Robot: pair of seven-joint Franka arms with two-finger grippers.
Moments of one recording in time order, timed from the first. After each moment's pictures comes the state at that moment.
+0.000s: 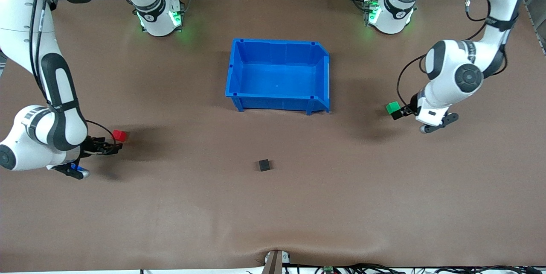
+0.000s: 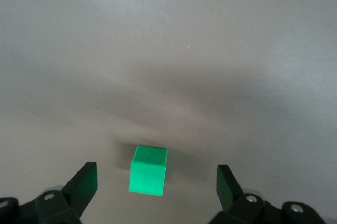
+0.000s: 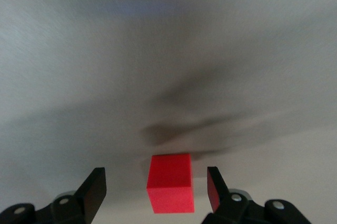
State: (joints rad) left arm 0.02 0.20 -0.12 -2.36 0.02 2.45 -0.53; right arm -0.14 0.74 -0.09 -1.57 0.18 1.88 0.02
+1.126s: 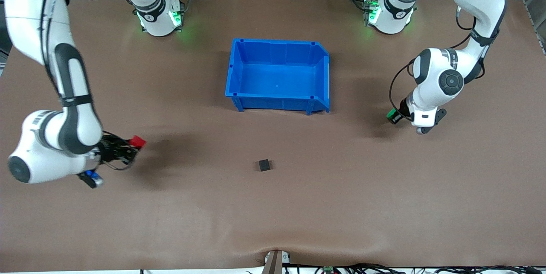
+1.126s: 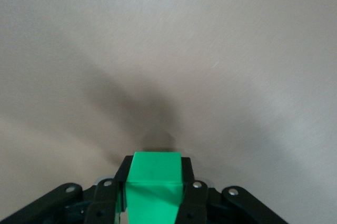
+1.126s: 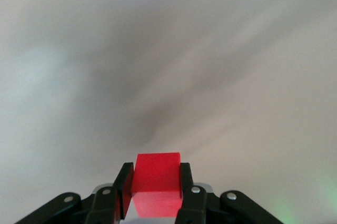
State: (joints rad) left arm 0.01 0.31 -0.13 -2.34 0.02 2.61 -0.96; right arm 0.05 0.72 -0.06 -1.36 0.32 1.67 0.64
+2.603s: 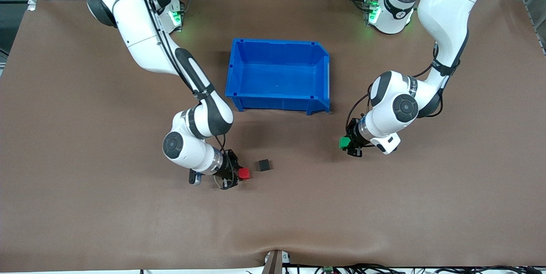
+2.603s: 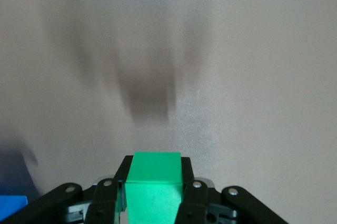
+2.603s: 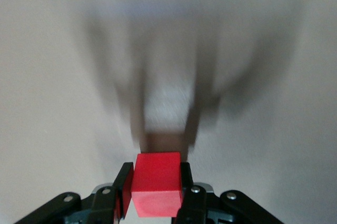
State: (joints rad) left arm -0.14 0.53 -0.27 -1.89 -0.08 2.47 -1.81; right arm 0.47 0.96 -0.01 -1.27 0.49 2.42 1.64
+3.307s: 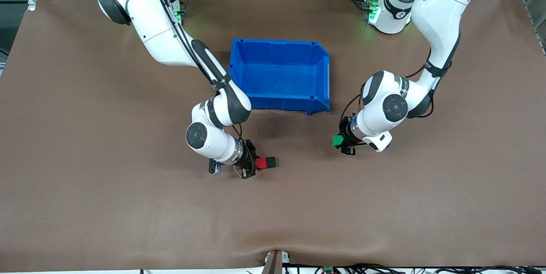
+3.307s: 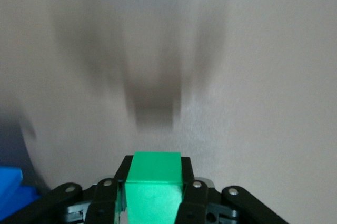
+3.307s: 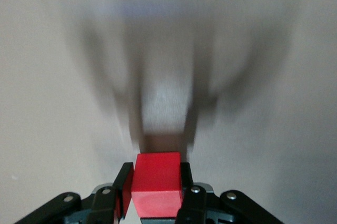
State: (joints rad) left arm -0.18 0.57 -0.27 -1.86 -0.09 2.47 -1.94; right arm 0.55 0.97 -0.01 -1.27 0.49 2.45 1.75
